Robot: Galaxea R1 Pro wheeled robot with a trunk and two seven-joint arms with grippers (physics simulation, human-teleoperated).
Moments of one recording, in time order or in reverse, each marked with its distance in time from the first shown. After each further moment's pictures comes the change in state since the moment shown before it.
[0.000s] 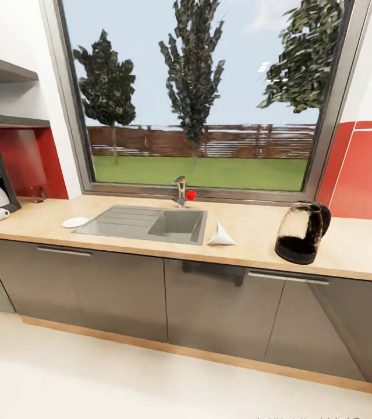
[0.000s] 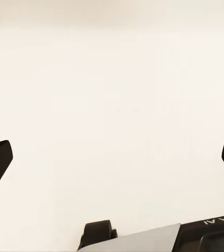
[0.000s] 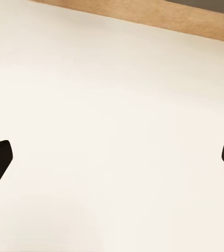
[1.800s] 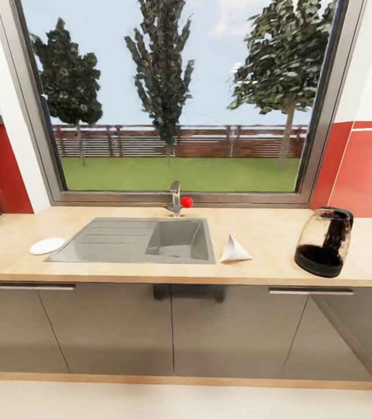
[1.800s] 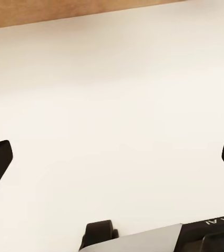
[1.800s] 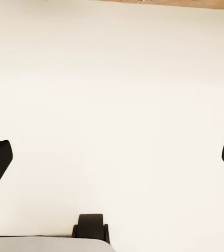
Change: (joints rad) left arm 0.000 0.003 0.005 0.001 -0.004 -0.003 -0.002; right arm 0.000 0.009 0.002 0.106 0.000 0.000 0.003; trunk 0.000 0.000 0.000
